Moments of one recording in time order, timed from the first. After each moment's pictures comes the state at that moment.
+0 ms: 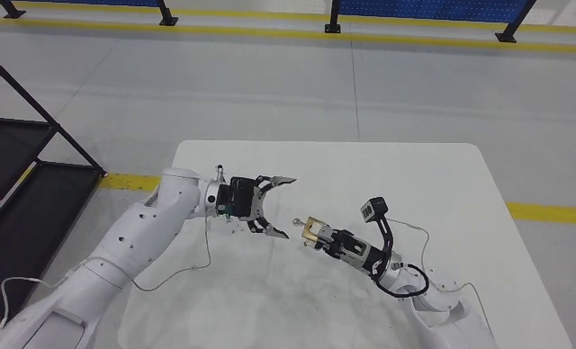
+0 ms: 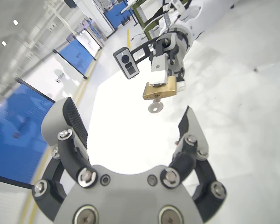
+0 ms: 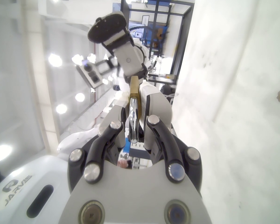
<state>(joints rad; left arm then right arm) 0.97 -0.87 -0.90 -1.49 1.67 -1.00 0.78 -1.57 -1.23 1.21 -1.81 0.33 -0.14 0.78</state>
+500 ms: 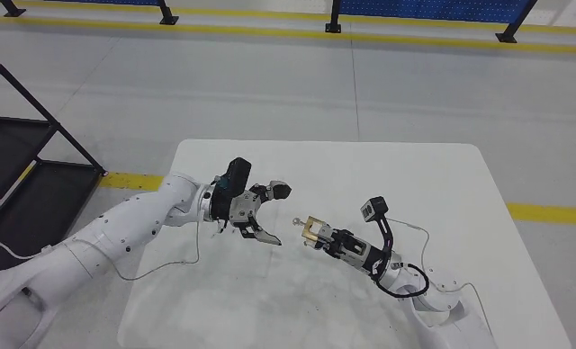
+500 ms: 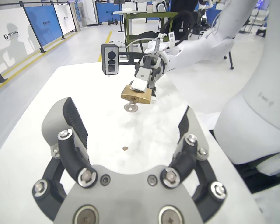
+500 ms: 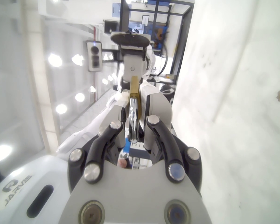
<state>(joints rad) 0.65 -0.66 -0.34 -1.48 0.82 -1.01 0.48 -1.57 -1.23 1.21 -1.81 0.33 -0.14 0.78</state>
